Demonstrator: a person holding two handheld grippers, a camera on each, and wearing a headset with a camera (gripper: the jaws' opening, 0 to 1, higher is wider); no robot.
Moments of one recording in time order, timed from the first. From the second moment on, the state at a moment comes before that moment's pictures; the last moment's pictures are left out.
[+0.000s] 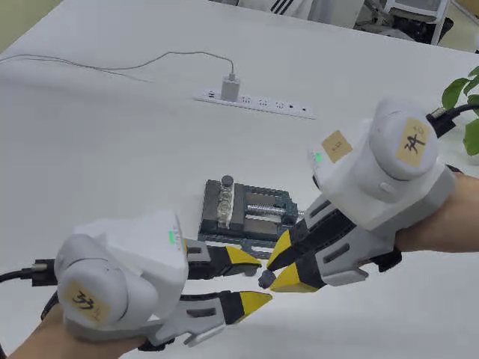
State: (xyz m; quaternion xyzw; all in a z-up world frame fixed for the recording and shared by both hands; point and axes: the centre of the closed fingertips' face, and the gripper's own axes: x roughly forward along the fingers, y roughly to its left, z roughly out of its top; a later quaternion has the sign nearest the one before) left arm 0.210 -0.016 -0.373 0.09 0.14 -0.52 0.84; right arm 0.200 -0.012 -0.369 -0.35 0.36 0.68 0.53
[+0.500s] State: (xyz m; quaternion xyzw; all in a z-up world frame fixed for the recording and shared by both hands) left arm 0.234 0.034 -0.396 0.09 0.18 -0.43 0.88; right arm 0.209 -0.016 -0.376 -0.36 0.37 0.67 0.53
